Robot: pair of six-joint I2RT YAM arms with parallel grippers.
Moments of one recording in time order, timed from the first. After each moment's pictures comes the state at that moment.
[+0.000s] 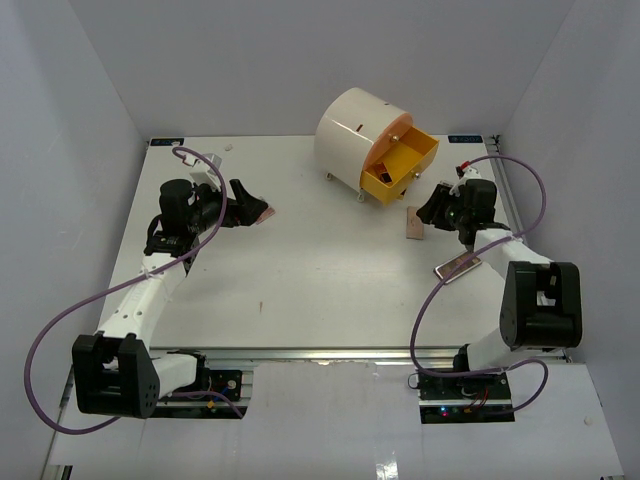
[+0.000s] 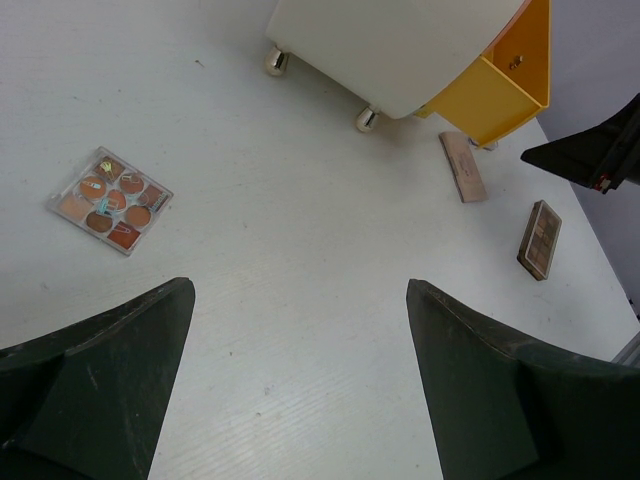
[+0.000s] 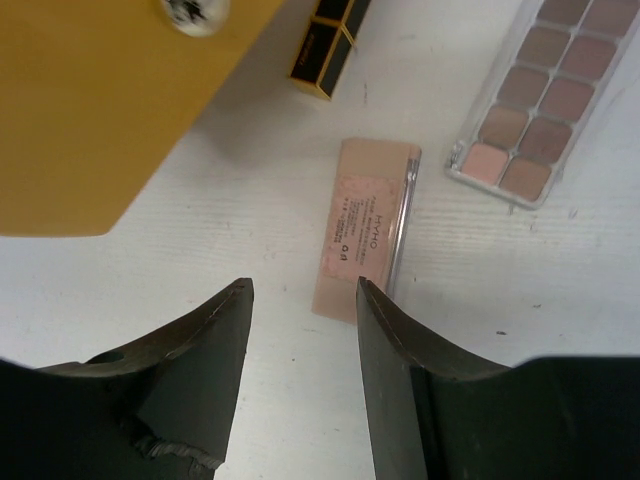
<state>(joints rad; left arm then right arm) -0.09 1.18 0.85 0.02 0.50 -0.32 0.01 1.51 0.83 0.10 -0.30 0.29</state>
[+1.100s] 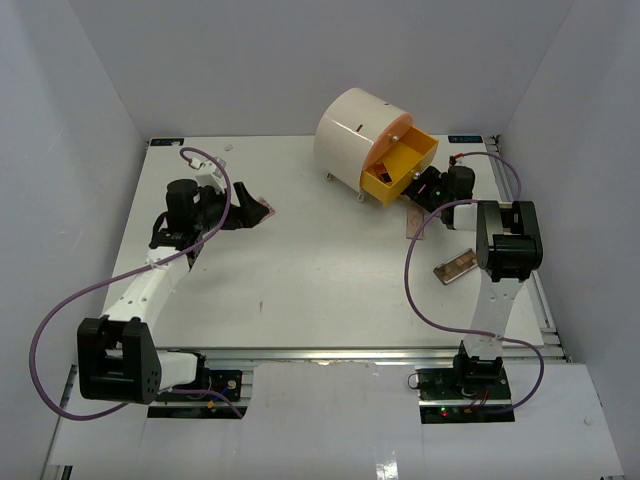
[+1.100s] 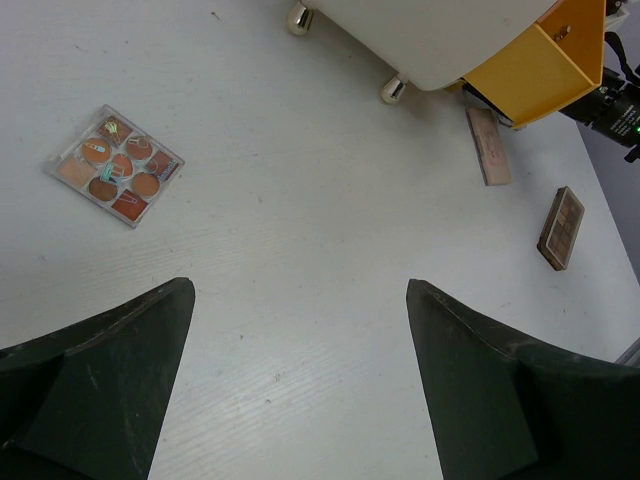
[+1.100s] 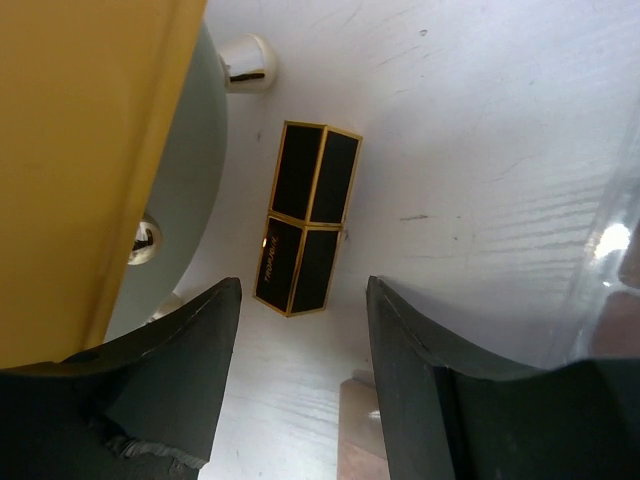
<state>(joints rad) -0.09 1.25 0.85 0.00 0.49 -0.31 0.01 2.09 1.15 0.45 -0.36 0.65</state>
